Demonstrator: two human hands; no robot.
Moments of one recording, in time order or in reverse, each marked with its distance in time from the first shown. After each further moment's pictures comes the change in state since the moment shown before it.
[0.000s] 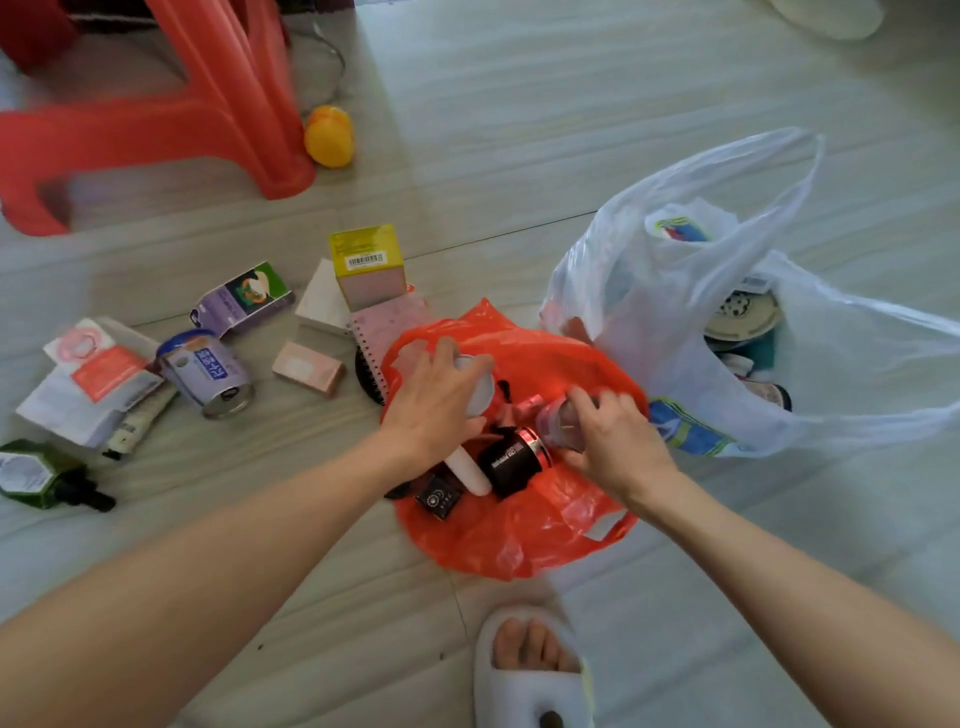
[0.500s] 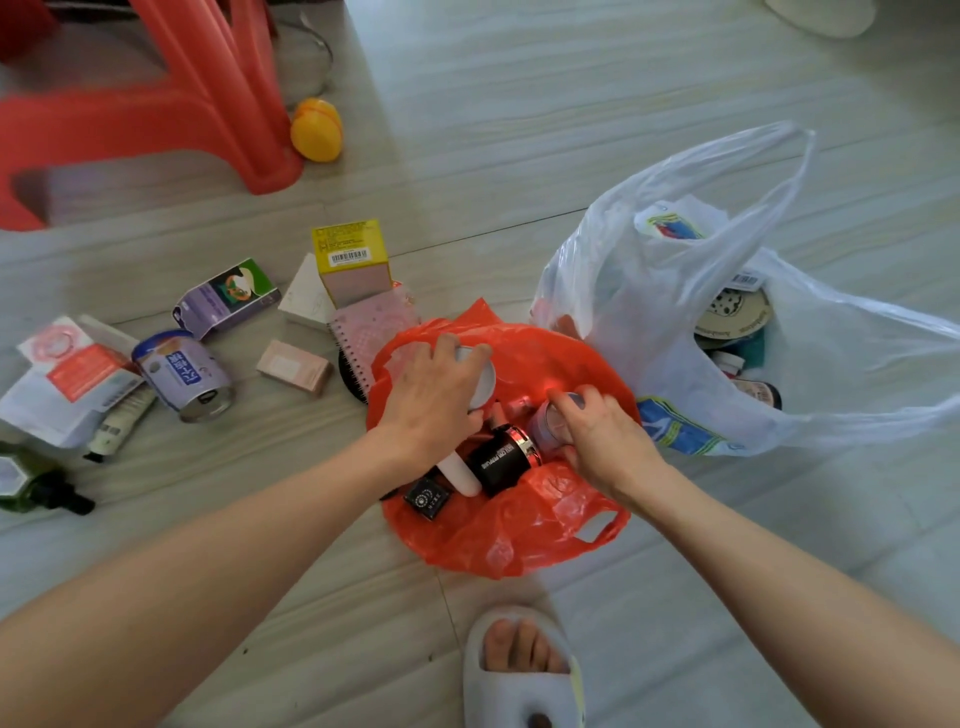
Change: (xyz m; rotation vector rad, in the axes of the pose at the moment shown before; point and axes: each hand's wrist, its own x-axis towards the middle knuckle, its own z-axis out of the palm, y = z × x) left_hand 0.004 0.012 -0.001 0.109 0.051 0.008; right_hand 0.008 0.006 0.006 0.001 -0.098 -0.037
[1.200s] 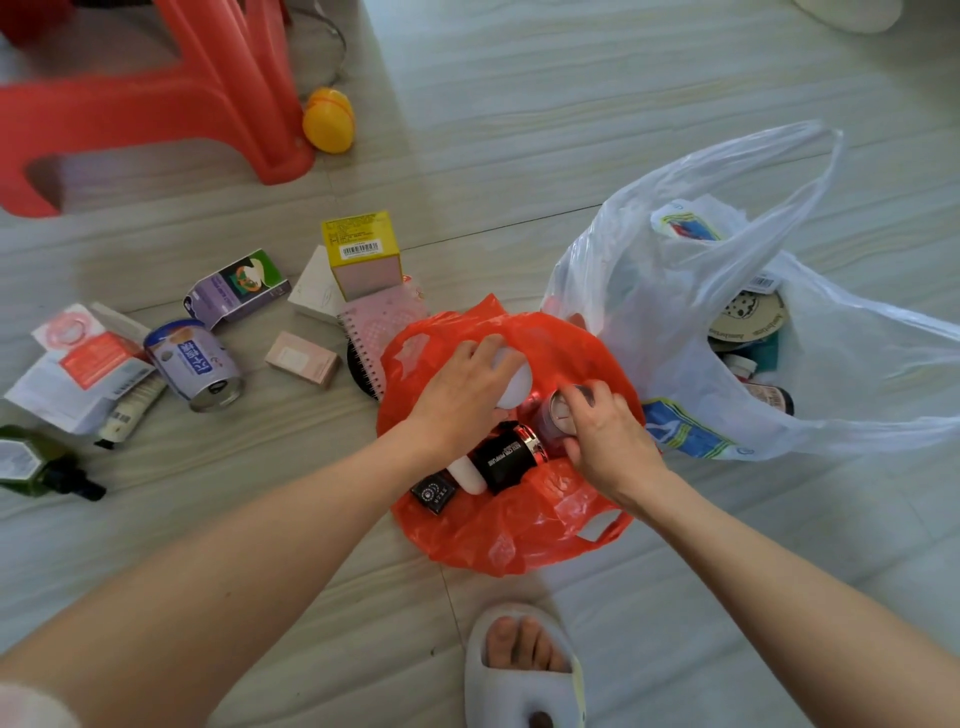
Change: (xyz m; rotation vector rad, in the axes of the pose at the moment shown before) left_hand 0.012 0.006 0.014 -0.040 -0.012 0.189; right_hand -0.001 -0.006 0.002 0.079 0.058 0.059
